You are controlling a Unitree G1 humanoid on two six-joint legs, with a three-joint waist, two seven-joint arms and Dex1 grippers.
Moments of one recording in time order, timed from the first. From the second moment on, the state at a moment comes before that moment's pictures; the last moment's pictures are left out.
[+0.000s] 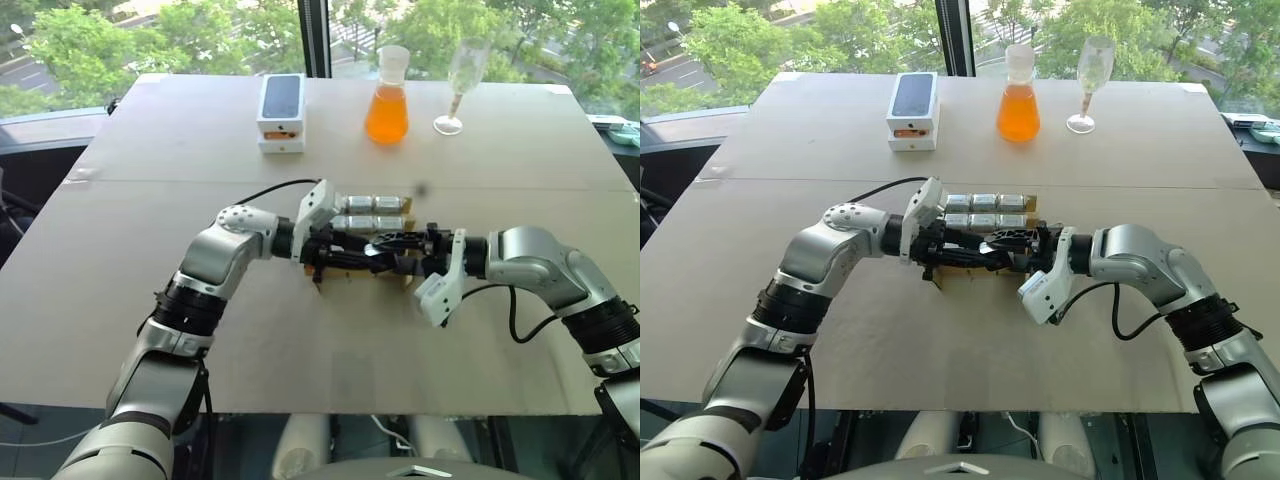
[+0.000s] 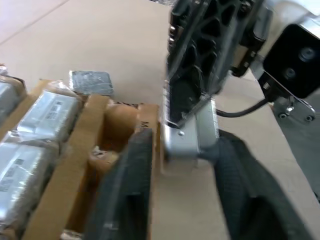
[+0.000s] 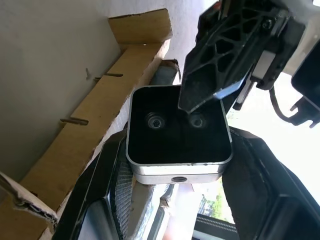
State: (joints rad) left arm -0.69 0.55 -0.25 0.08 -0.43 0.57 -1.30; right arm -0.60 -0.68 0.36 0.07 -0.51 -0.85 0.66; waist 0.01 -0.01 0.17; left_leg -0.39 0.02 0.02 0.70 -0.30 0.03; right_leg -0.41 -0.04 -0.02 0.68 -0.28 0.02
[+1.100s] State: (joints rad) left arm -0.83 0.48 -0.25 0.44 -0.20 0.03 -1.38; right arm 0.49 -0.57 -0.15 -0.39 0.64 -0.06 1.08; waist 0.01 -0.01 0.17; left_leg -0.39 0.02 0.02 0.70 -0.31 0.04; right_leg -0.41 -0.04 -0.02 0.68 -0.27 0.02
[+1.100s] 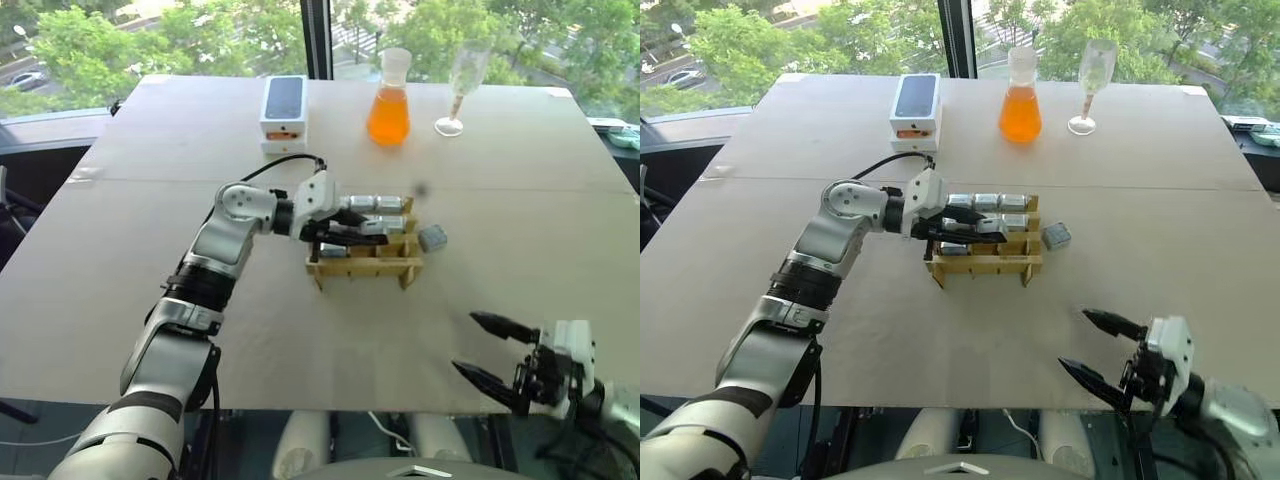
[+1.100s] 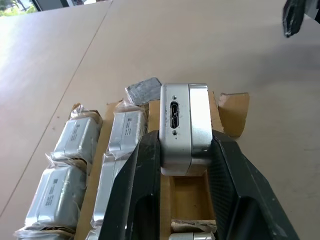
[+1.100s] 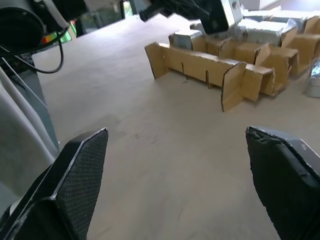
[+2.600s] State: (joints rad) left arm -0.78 0.52 -0.23 0.36 -0.16 0.19 -1.38; right arm 0.28 -0.53 -0.15 -0.26 0.56 -0.13 1.11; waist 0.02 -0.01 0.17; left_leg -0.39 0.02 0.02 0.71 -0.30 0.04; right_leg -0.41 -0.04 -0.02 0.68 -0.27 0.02
